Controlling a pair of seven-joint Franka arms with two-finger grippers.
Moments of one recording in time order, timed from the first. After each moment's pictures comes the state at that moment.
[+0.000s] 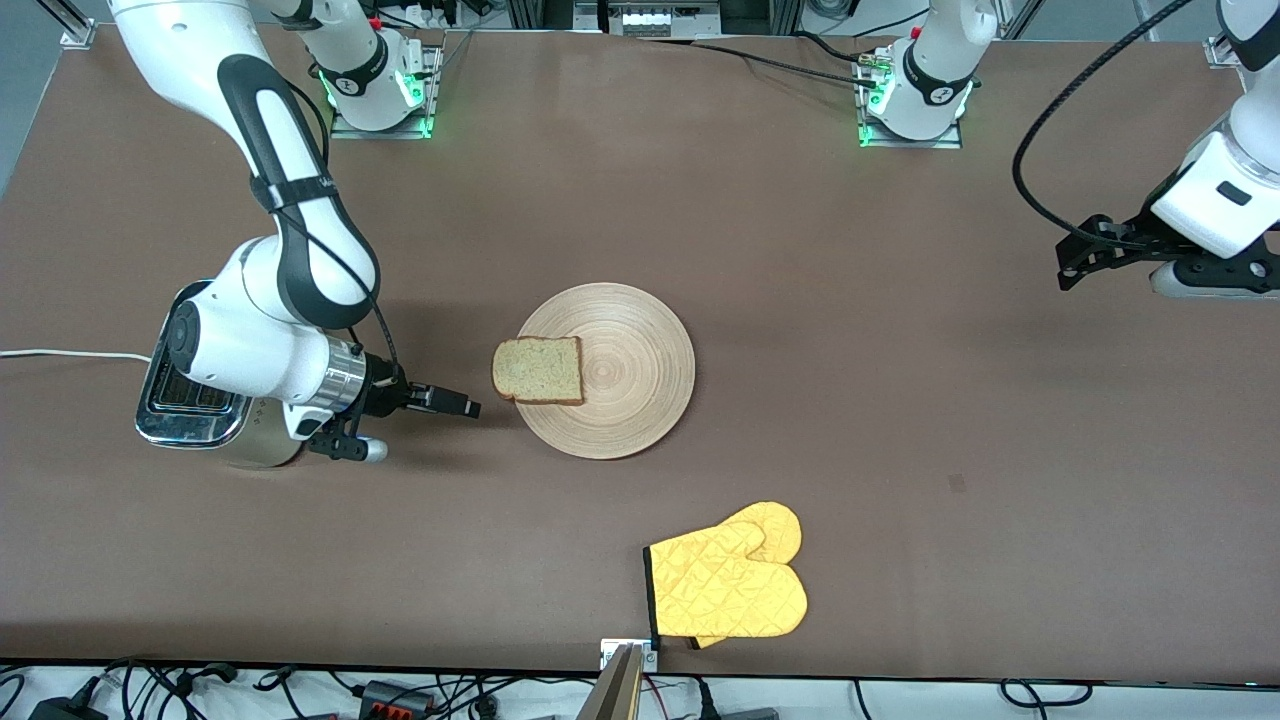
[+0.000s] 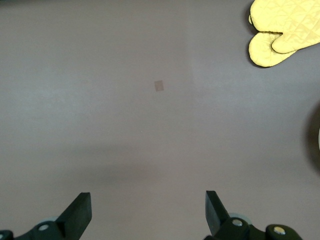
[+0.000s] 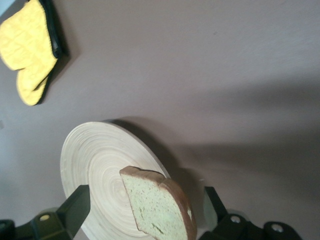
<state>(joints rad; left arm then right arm) -0.02 0.00 -0.05 -1.67 0.05 1.73 -0.04 0.29 0.53 -0.06 -1.74 0.82 2.26 -0.12</state>
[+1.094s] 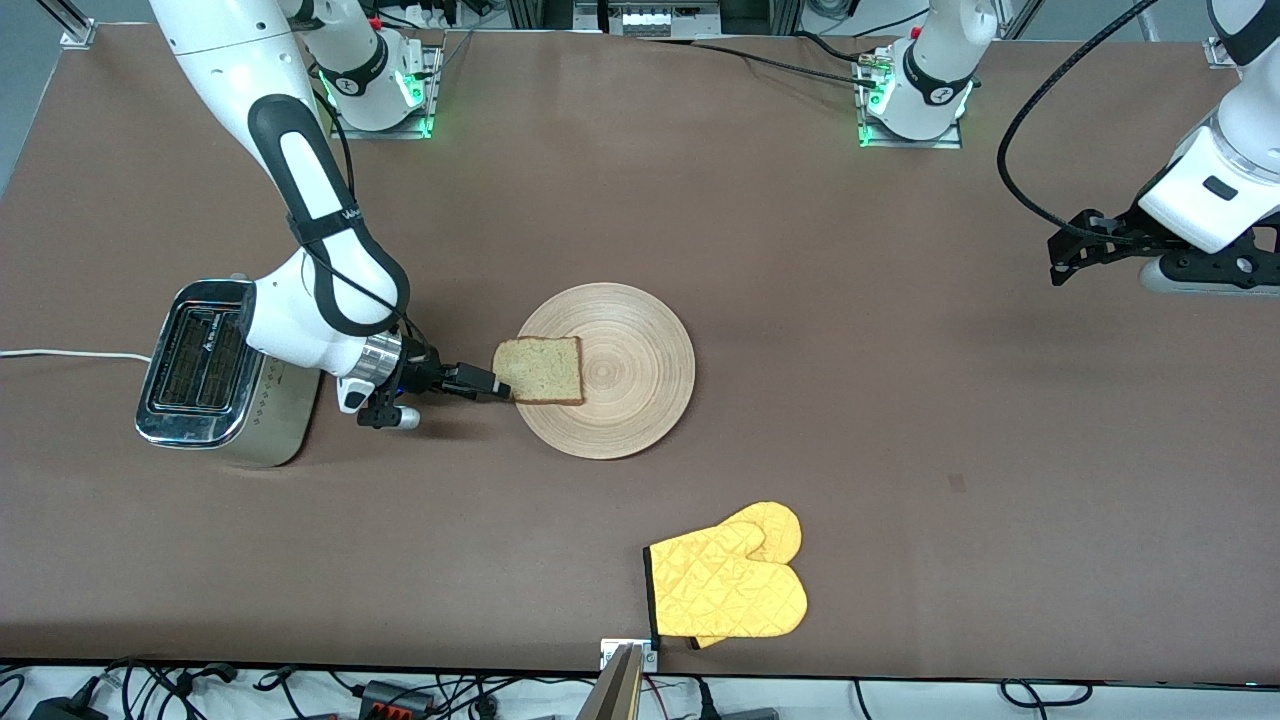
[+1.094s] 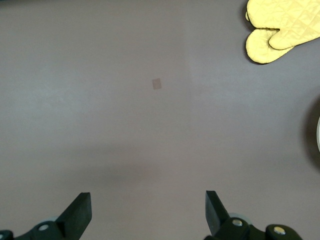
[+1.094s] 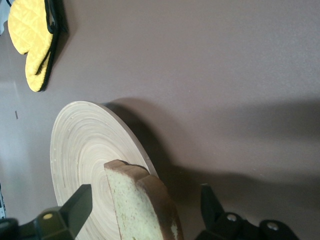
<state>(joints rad) -0.03 -0.01 -0.06 -1.66 0.06 1.71 -0.04 0.35 0.55 -0.06 -1.91 1.16 2.41 -0.46</state>
